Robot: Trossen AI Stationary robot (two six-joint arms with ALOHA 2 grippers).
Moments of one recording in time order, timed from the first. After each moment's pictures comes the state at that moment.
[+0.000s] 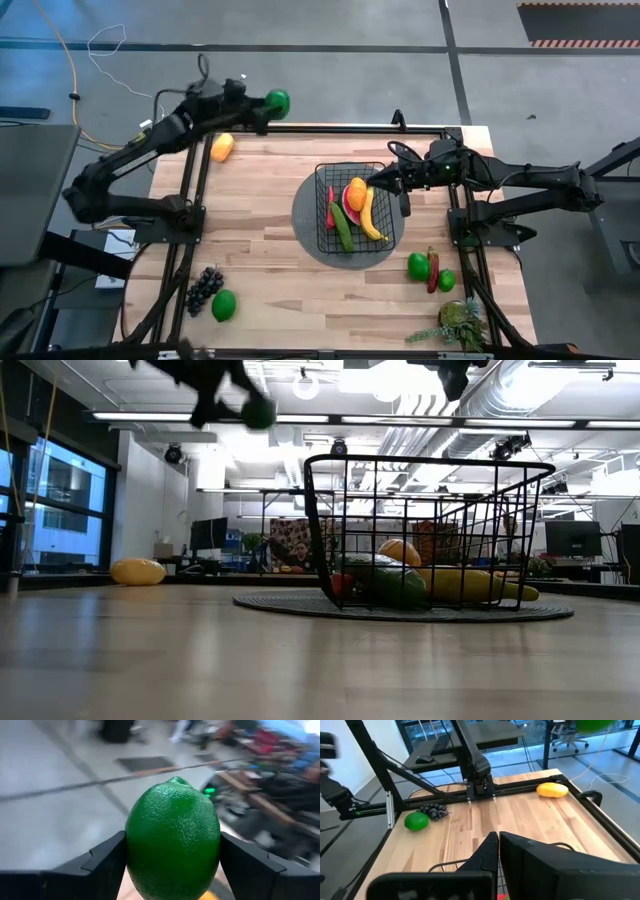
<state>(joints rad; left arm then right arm) 0.79 1.10 1.08 -0.23 0.10 -0.38 -0.12 0.96 0.89 -0.18 -0.12 0.10</state>
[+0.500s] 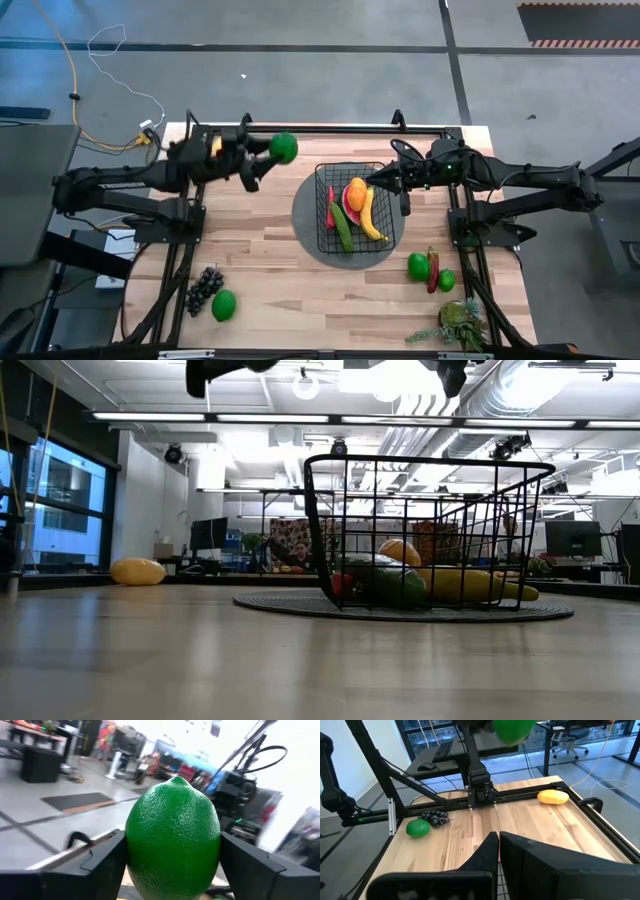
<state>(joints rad) 0.26 0.88 0.74 0.23 -0.18 -0.40 -0.12 0.96 0.89 -0.15 -0.12 0.11</state>
